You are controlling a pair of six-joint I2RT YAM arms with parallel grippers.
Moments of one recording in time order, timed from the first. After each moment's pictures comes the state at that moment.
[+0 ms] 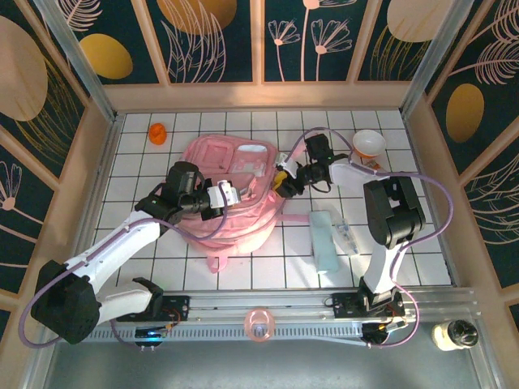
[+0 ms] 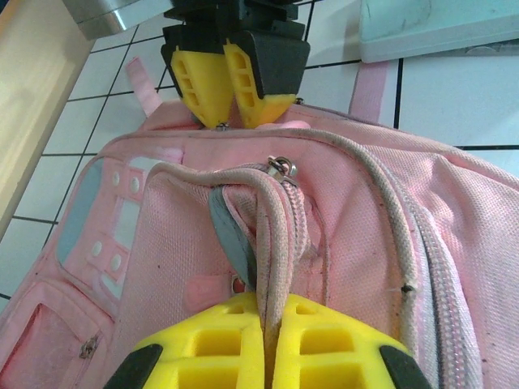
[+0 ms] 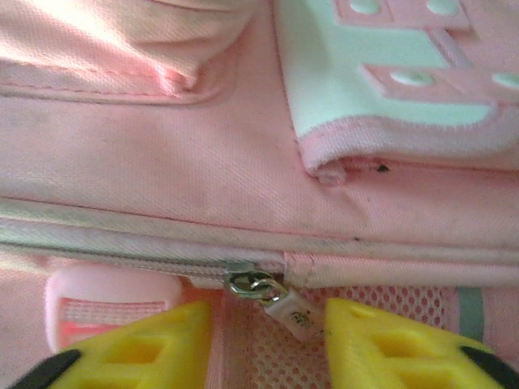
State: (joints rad) left arm -0.51 1.18 0.79 -0.28 0.43 0.81; right arm 0.38 1.85 1.18 -0.36 -0.79 -0.75
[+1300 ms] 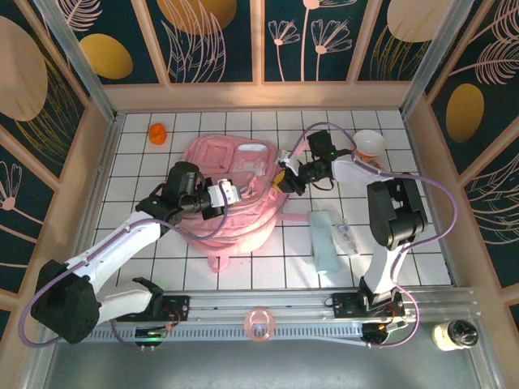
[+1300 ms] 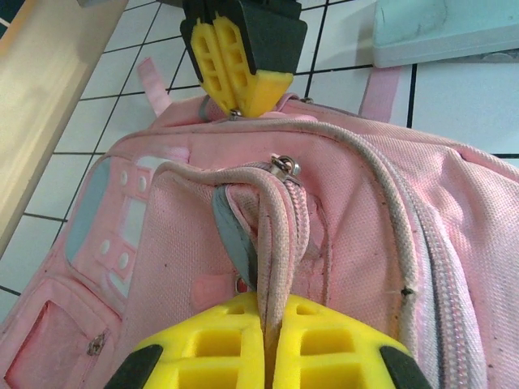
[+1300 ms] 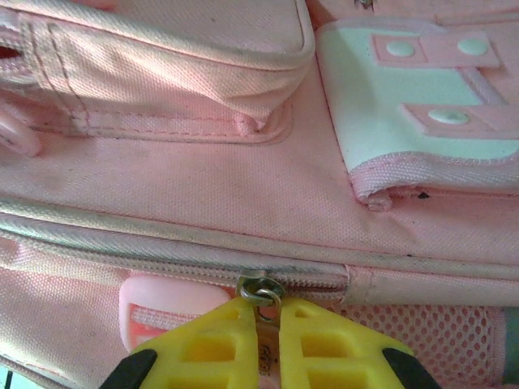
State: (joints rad) left arm -0.51 1.18 0.78 -0.24 0.41 0.78; right arm 0.37 1.83 1.22 -0.46 -0.88 -0.74
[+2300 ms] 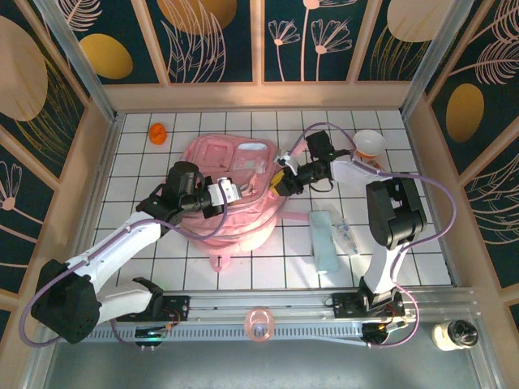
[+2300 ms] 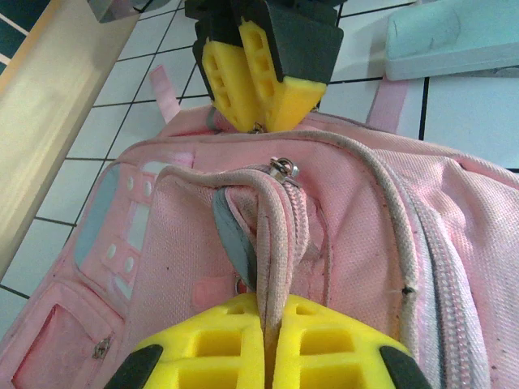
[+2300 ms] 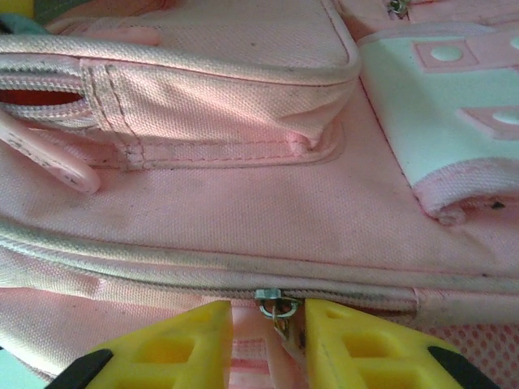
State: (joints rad) left arm -0.51 1.18 0.77 -0.19 0.41 0.76; right arm 0.38 1.84 1.22 -0.45 -0.97 -0.63
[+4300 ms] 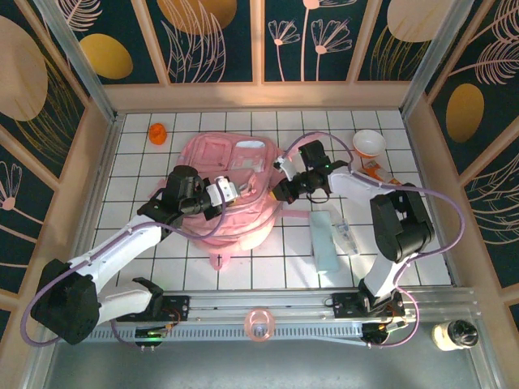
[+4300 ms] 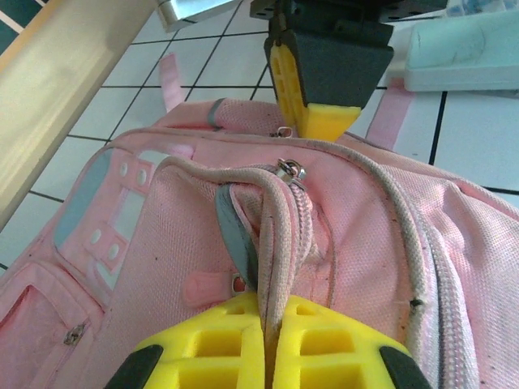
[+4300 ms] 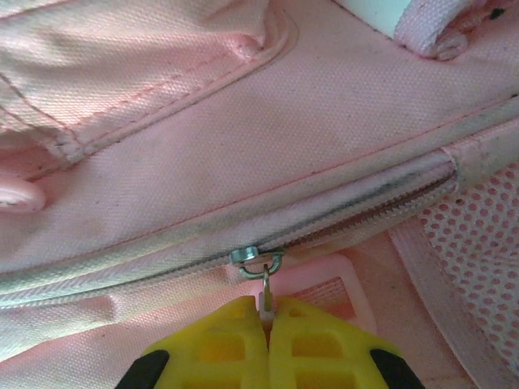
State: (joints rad) left arm -0.51 1.17 0.71 -0.10 0.39 0.63; right arm 0.47 1.71 1.09 -0.37 -0.70 -0.17
